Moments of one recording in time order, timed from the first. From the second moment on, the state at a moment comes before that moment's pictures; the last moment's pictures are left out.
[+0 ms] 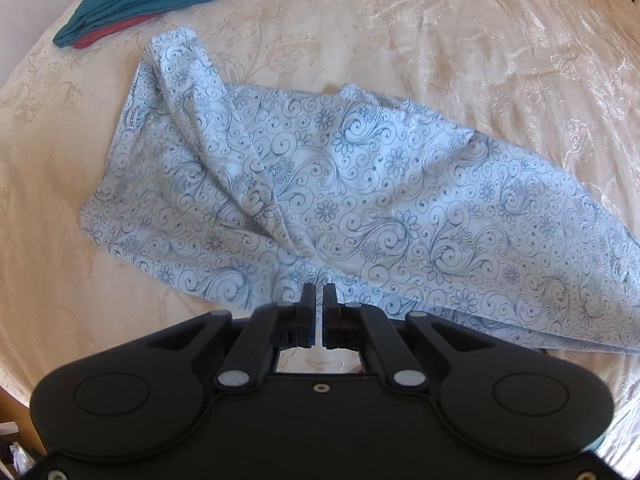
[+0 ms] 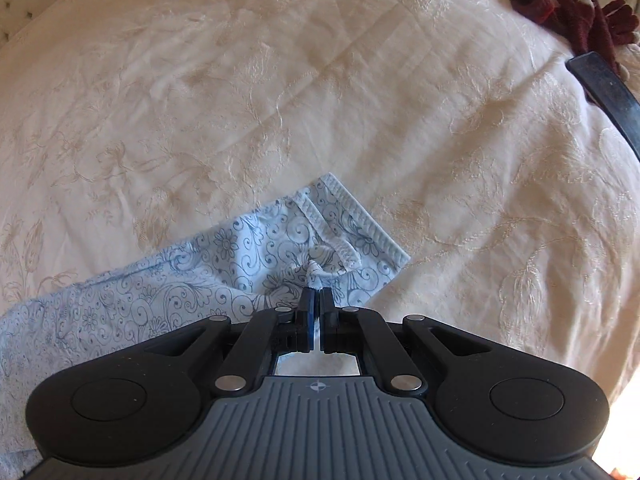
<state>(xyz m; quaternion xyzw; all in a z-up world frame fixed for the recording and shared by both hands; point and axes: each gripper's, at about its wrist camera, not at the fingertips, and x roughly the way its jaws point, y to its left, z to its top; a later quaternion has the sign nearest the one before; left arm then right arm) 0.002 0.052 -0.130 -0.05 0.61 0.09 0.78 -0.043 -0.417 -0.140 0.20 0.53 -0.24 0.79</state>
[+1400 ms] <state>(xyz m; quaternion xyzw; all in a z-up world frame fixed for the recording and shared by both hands) 0.012 -0.102 -0.111 0.02 0.62 0.03 0.79 0.010 -0.462 -0.152 0.13 0.55 -0.07 0.82</state>
